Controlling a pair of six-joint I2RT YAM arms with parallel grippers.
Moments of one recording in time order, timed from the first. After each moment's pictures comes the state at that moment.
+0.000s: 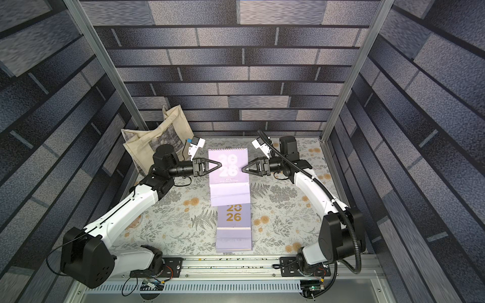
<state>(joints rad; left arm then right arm) -0.36 1.28 0.99 0.19 1.04 -0.76 0.30 1.48 1.18 -0.25 -1.42 0.29</state>
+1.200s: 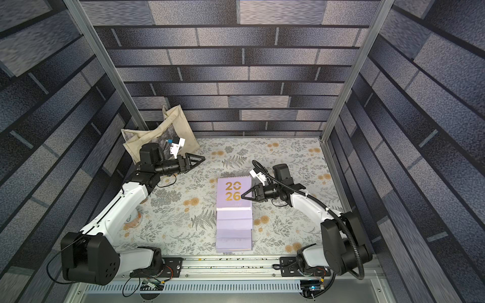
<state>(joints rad) -0.11 1.27 1.00 -0.12 0.96 -0.60 0.39 1.35 0.72 -0.16 -1.20 0.50</state>
